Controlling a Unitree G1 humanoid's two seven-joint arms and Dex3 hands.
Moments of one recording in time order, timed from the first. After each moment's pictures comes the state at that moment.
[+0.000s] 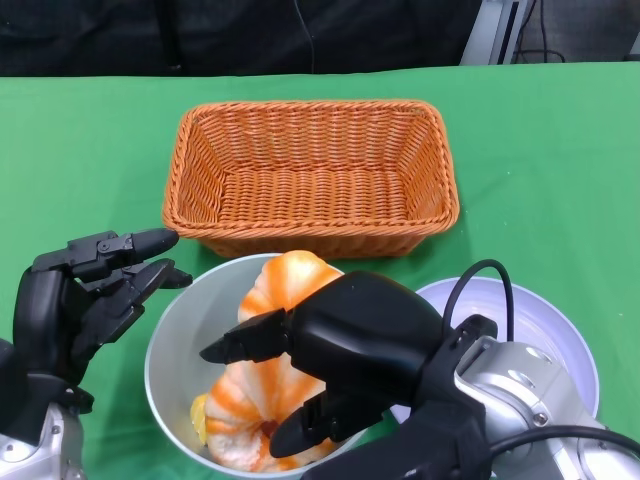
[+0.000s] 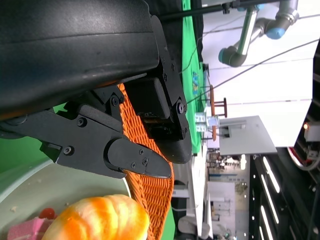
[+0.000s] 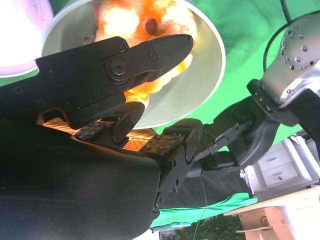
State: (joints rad) left arm -0.31 0.04 0.27 0.75 -0.29 -0.66 -0.40; right arm -0.32 -0.15 0.64 -0.40 -0.82 0.14 0.51
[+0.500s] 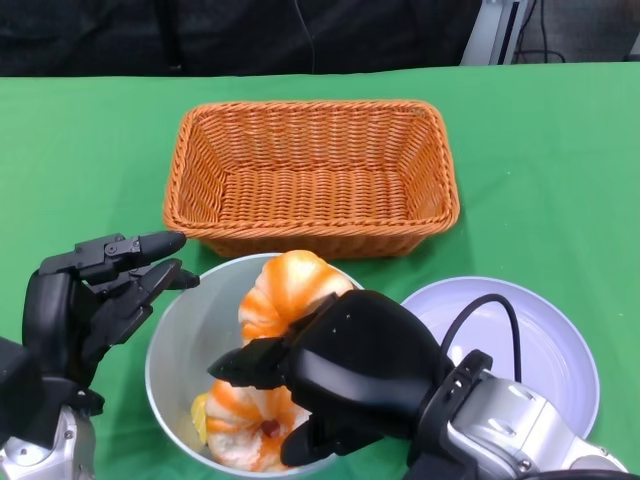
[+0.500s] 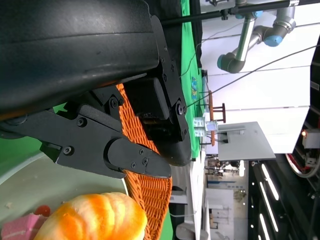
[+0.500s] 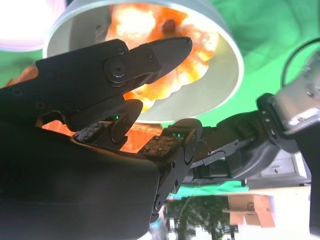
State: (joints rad) left arm -0.28 0.02 0.26 0.69 -0.25 -0.64 -0.34; right arm -0.27 -0.19 0.68 -0.33 -1.04 -0.05 0.28
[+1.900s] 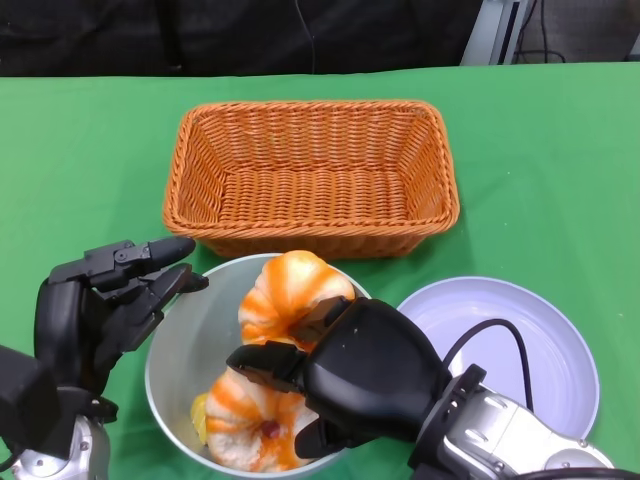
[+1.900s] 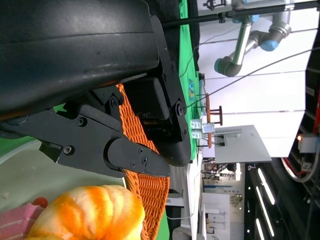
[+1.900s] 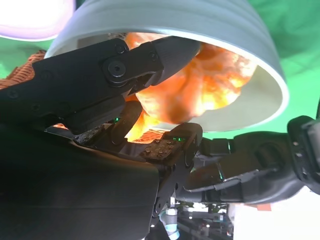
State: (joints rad) left arm -0.25 -0.01 0.24 0.68 -0.24 -0.69 -0.29; right arm -0.29 -0.18 0.68 -0.05 -1.16 -0.19 -0.02
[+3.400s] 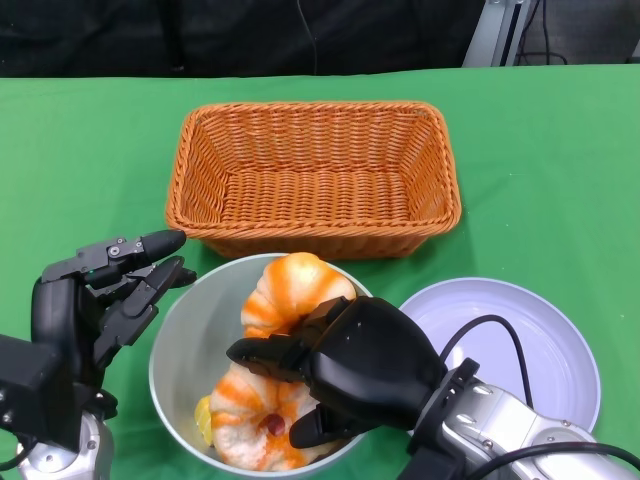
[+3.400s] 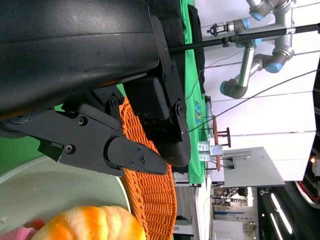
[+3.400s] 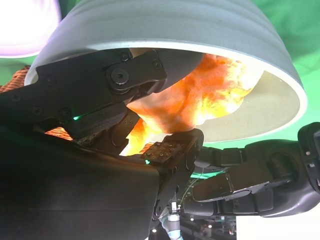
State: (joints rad) left arm -0.26 -0.01 0.22 0.67 -0.16 -0.68 -0.13; right arm -0.37 -0.17 0.70 0.19 -1.07 -0.27 -0.18
